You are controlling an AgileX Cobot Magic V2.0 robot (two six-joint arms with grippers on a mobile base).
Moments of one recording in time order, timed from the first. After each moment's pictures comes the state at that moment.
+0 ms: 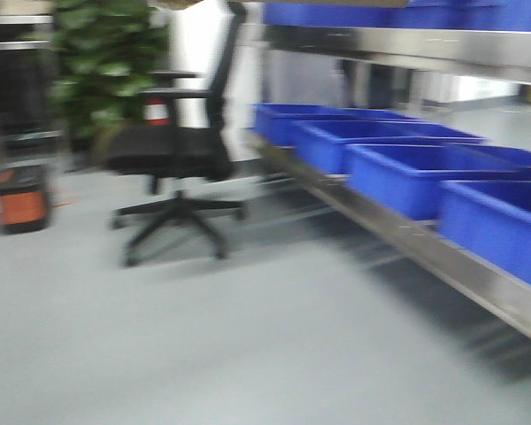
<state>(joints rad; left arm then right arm) -0.56 1.41 -1.85 0.76 1.01 -0.68 0.44 1.38 -1.72 -0.52 0.79 0.60</state>
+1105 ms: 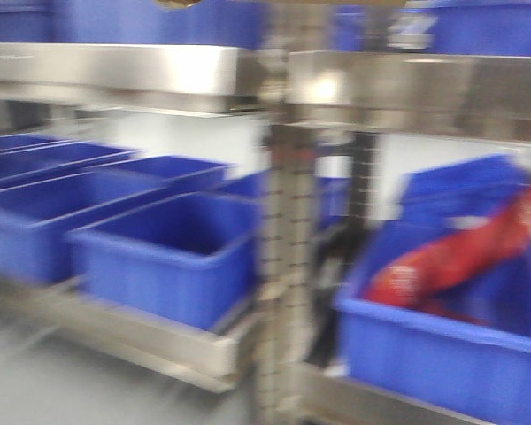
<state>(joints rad) -0.56 1.41 -1.85 0.76 1.01 -0.68 0.44 1.38 -1.72 -0.52 0.79 0.60</state>
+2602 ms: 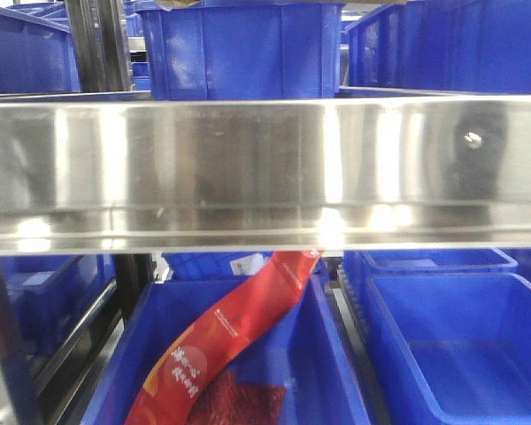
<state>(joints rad) -0.56 1.41 -1.85 0.76 1.01 -0.68 0.44 1.38 -1.72 -0.53 0.78 0.60</state>
